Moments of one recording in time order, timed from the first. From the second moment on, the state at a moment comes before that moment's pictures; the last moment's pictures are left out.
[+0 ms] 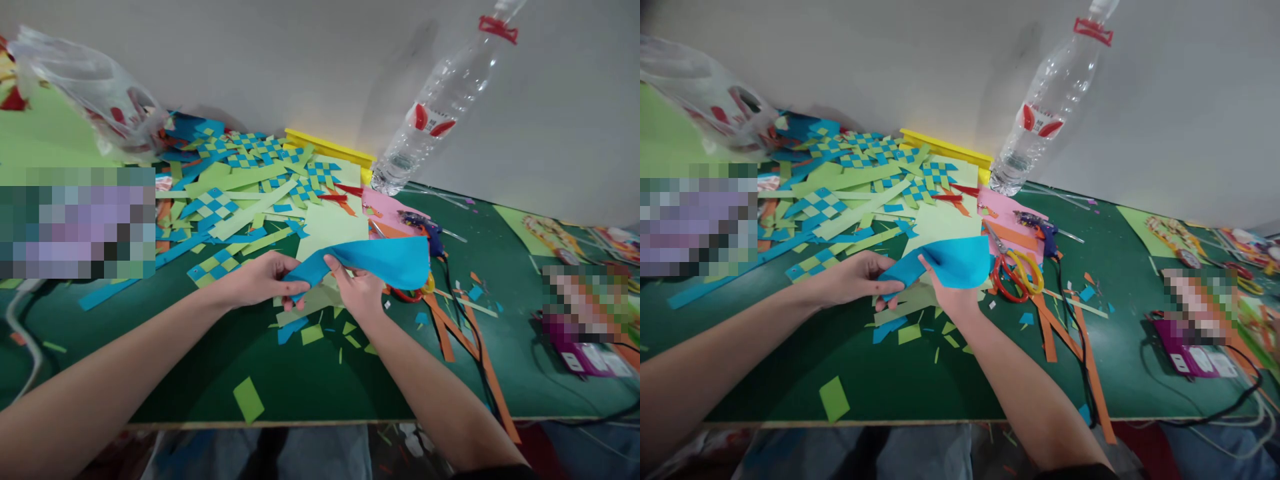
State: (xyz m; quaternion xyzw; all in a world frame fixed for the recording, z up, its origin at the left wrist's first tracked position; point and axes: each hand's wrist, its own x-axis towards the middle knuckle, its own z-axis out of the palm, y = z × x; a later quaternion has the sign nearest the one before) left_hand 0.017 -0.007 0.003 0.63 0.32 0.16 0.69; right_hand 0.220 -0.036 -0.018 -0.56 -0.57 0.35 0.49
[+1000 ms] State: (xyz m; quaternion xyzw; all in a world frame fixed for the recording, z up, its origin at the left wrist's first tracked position) left_hand 0.020 -0.010 0.006 0.66 0.35 0.12 0.65; right_hand 0.222 -0.030 -0.012 -0.49 -0.59 0.49 0.42
